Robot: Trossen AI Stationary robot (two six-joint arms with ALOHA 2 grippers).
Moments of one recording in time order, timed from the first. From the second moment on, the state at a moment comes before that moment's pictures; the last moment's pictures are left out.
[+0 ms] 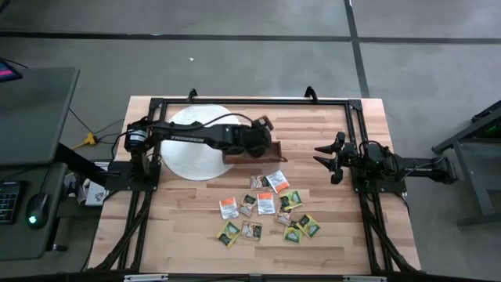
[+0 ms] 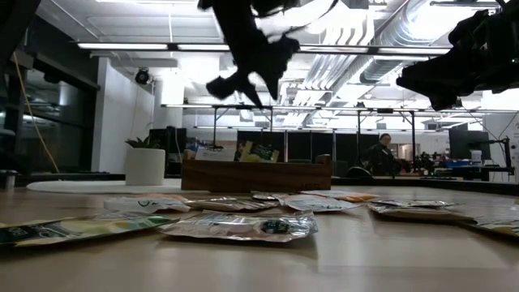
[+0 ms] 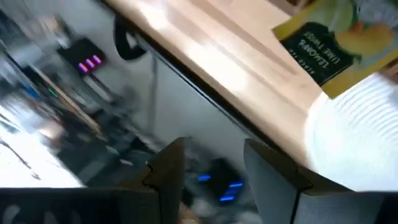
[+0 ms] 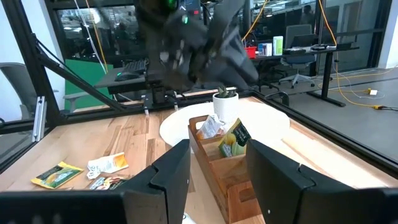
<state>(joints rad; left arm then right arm) 0.07 1.88 1.61 -0.68 -0.75 1.34 -0.05 0.05 0.01 0.06 0.15 0.10</state>
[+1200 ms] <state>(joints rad) -0.57 1.88 1.81 -1.46 -0.58 -0.65 -0.05 0.05 0.01 0.06 0.15 0.10</state>
